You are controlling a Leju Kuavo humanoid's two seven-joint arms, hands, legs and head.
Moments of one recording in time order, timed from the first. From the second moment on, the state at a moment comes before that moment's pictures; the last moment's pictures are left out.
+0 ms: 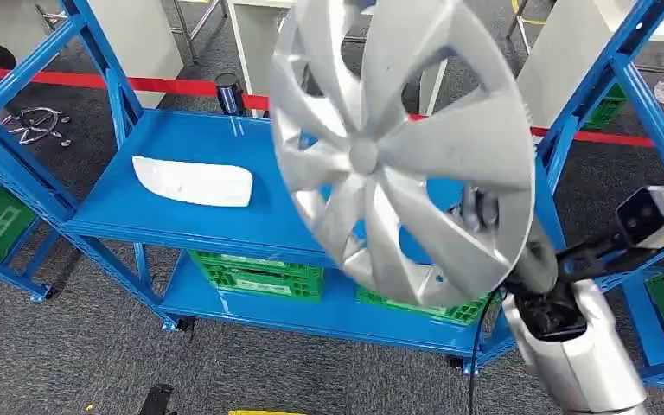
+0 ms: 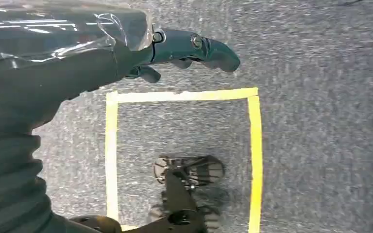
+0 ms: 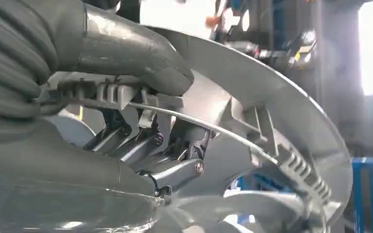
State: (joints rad) left arm -0.04 0.09 -0.70 -0.37 0.64 0.27 -0.26; right arm -0.28 -0.28 0.32 -1.74 -0.94 0.74 -0.05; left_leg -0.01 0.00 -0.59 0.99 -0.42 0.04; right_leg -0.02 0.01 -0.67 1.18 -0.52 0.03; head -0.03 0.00
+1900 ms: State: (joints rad) left arm -0.04 0.09 -0.76 -0.34 0.57 0.22 -0.14; right arm -0.03 -0.10 0.37 -1.92 -0.72 1.10 -0.32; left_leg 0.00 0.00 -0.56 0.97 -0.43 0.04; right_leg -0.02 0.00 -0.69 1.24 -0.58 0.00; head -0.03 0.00
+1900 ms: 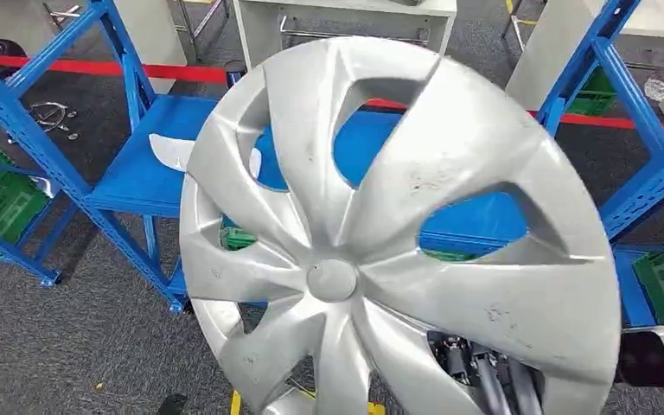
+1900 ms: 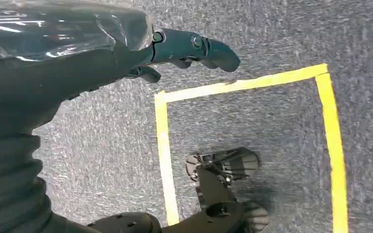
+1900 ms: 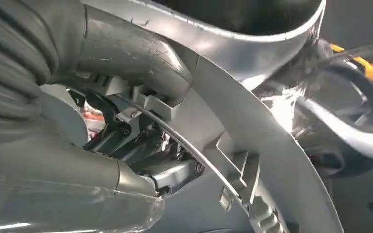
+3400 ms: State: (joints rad) left arm -0.05 0.10 -0.76 -0.33 0.53 0.20 -0.13; right arm -0.07 -0.12 0.34 -1.98 -0.38 1.13 -0.62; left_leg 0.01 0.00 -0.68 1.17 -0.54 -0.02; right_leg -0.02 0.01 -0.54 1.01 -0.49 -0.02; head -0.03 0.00
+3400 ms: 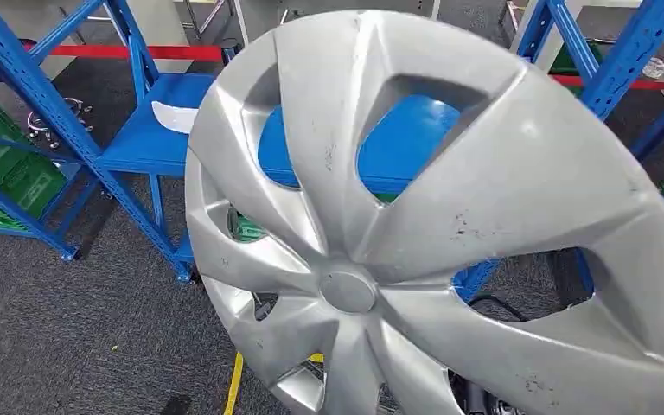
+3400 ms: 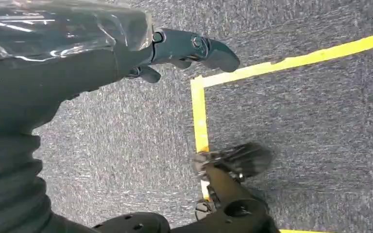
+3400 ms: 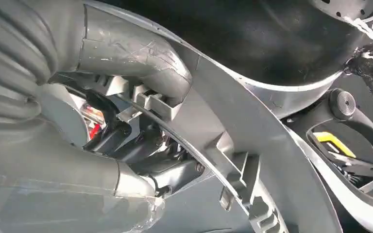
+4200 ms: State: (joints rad) left arm -0.05 0.09 -0.73 -0.34 0.55 0.20 -0.13; right arm -0.11 -0.12 0.34 -1.94 -0.38 1.15 -0.63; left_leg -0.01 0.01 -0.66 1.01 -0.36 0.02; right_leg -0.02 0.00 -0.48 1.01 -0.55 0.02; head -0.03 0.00
